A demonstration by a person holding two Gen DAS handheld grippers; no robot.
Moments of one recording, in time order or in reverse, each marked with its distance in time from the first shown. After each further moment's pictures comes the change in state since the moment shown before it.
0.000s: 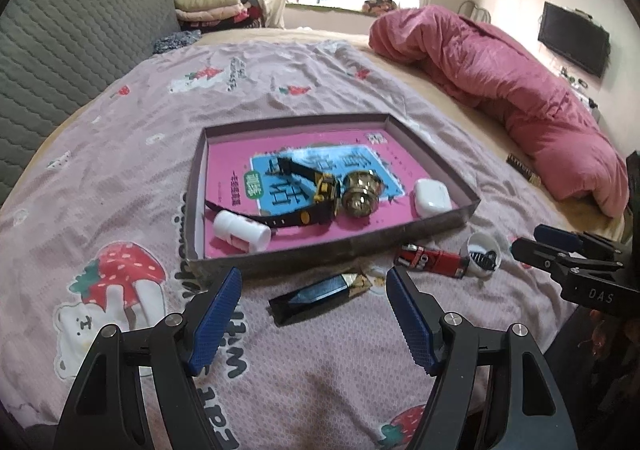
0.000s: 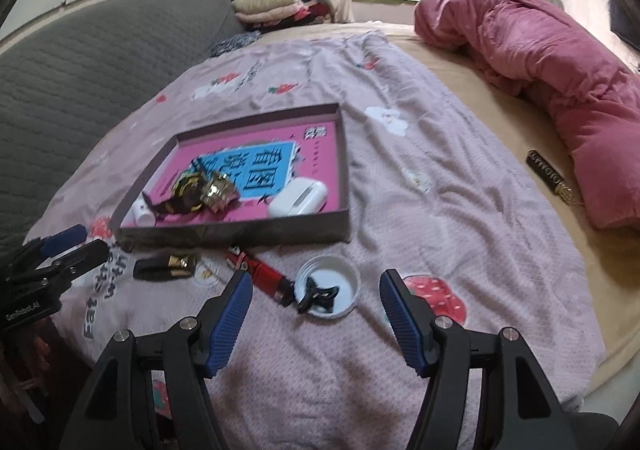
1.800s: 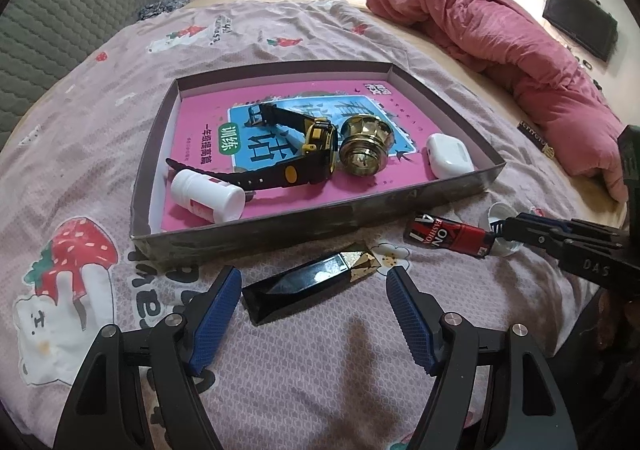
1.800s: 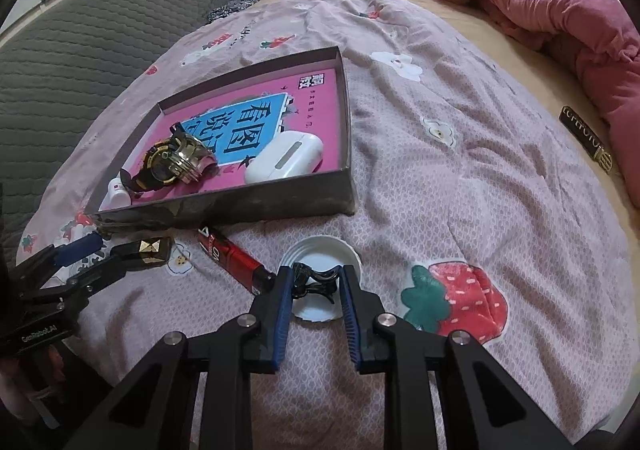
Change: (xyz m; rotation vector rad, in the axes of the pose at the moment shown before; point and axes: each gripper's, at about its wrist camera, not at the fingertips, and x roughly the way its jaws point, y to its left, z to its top) left arm 0.062 -0.002 -0.007 0.003 0.131 -0.023; right arm 0.051 -0.019 0.001 0.042 0.126 0.051
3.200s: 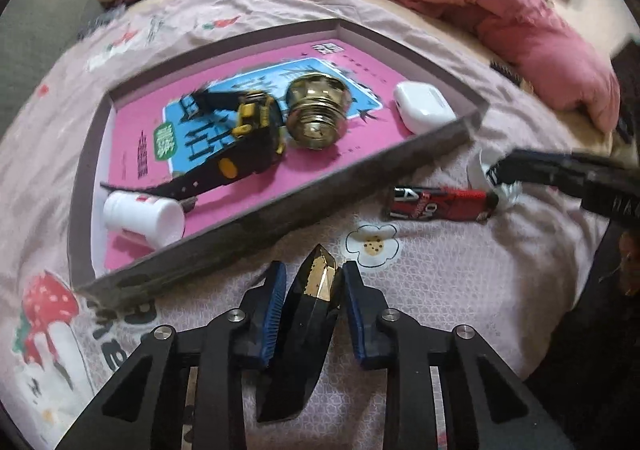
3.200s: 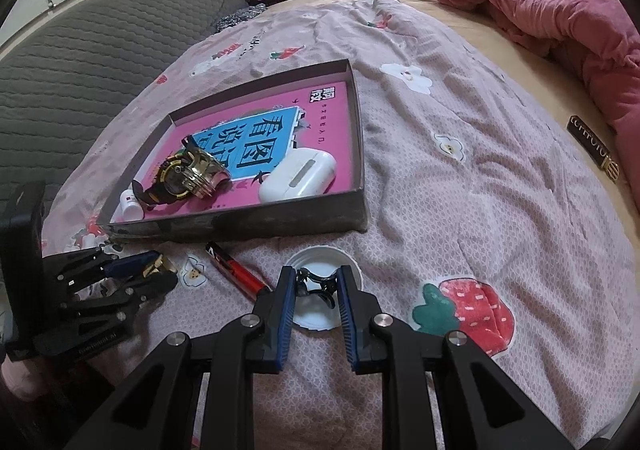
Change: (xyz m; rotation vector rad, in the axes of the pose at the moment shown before) left arm 0.033 -0.014 0.008 0.181 0.105 -0.076; right arm -0.002 0.003 0.005 -0.002 -0.024 0.035
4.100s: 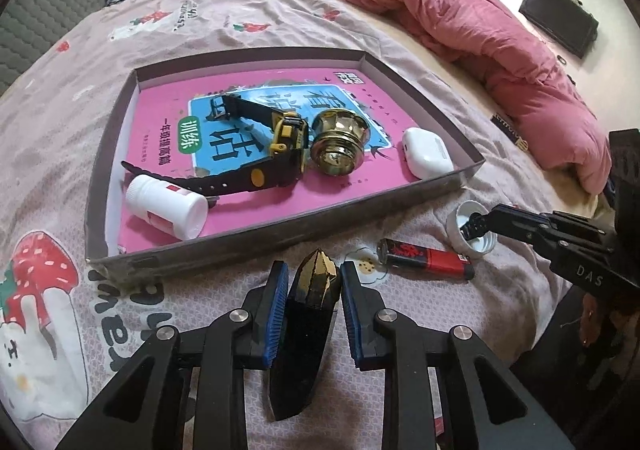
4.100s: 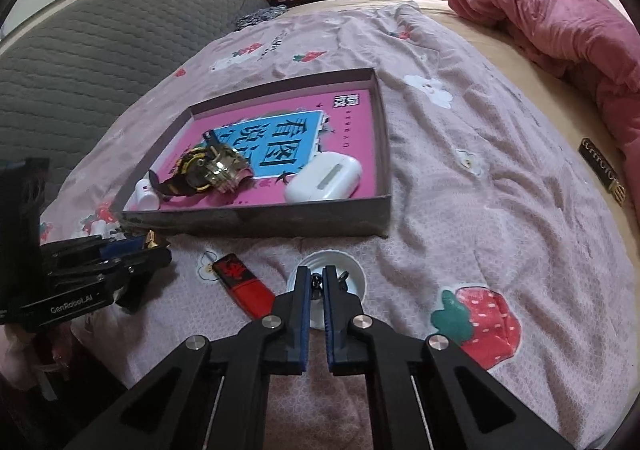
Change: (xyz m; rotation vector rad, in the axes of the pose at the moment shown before) left arm -0.022 0.019 0.000 -0.157 -0.063 -0.065; right arm -0.004 0.015 -0.001 -0.079 -0.022 0.016
